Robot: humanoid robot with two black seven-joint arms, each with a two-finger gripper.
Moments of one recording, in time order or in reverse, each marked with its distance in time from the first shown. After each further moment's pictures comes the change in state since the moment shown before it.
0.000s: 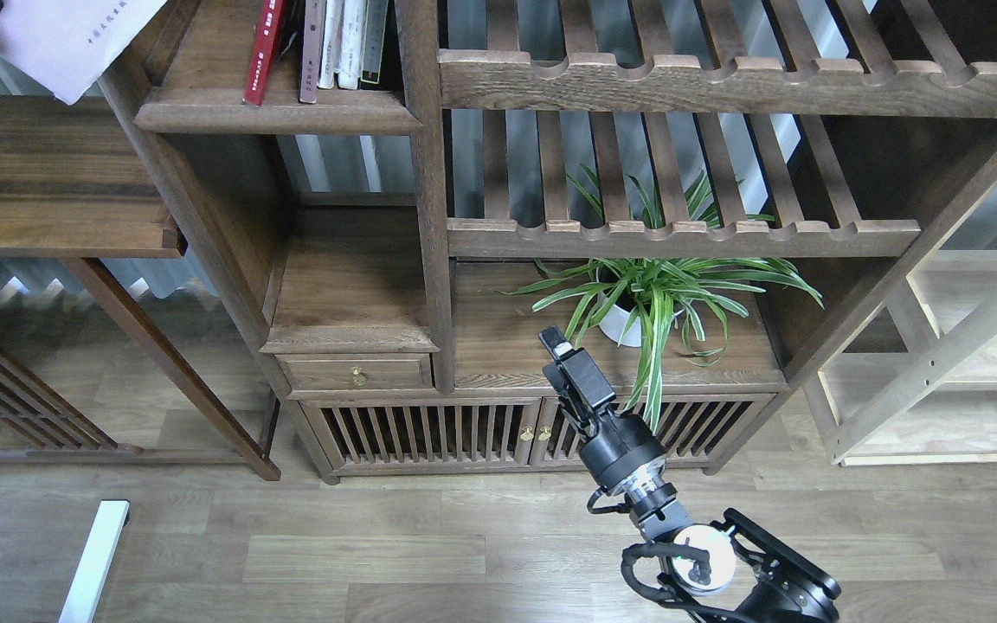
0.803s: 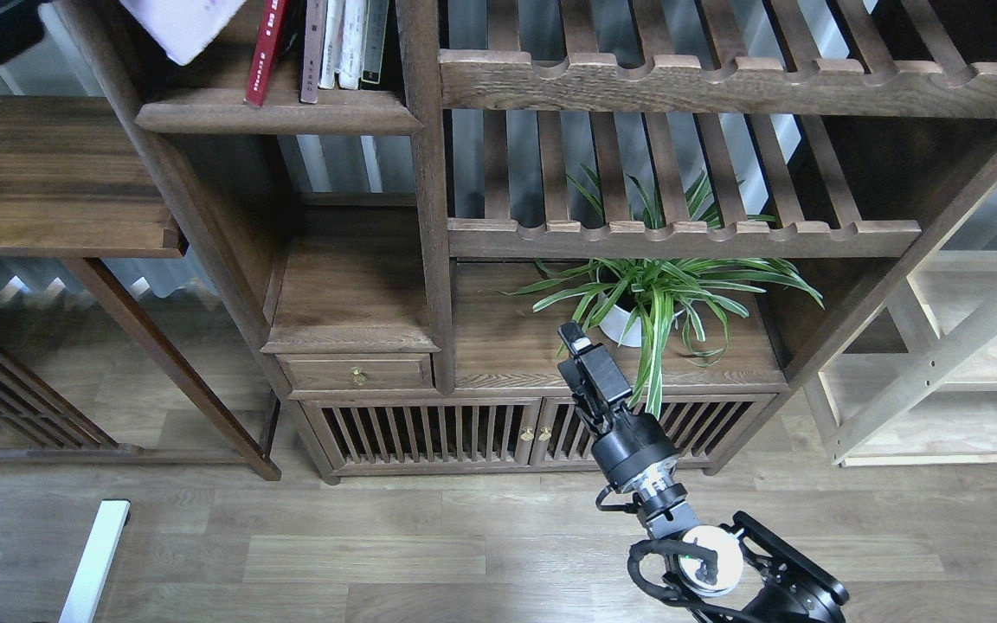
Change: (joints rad) left arm -0.370 -0.087 0.311 0.358 0.002 0.000 0.000; right arm -0.020 0.000 0.039 0.005 0.026 0.000 0.004
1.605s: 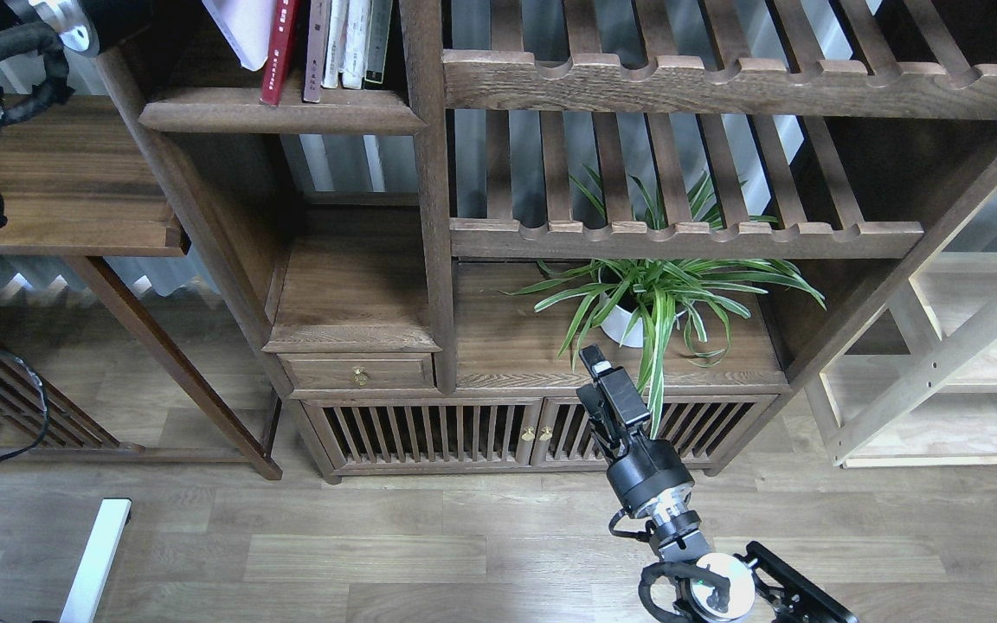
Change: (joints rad) left arm -0.162 -0.126 0.131 0.220 -0.003 0.146 0.000; right arm -0.074 0.000 0.036 0.000 0.014 0.000 -0.001
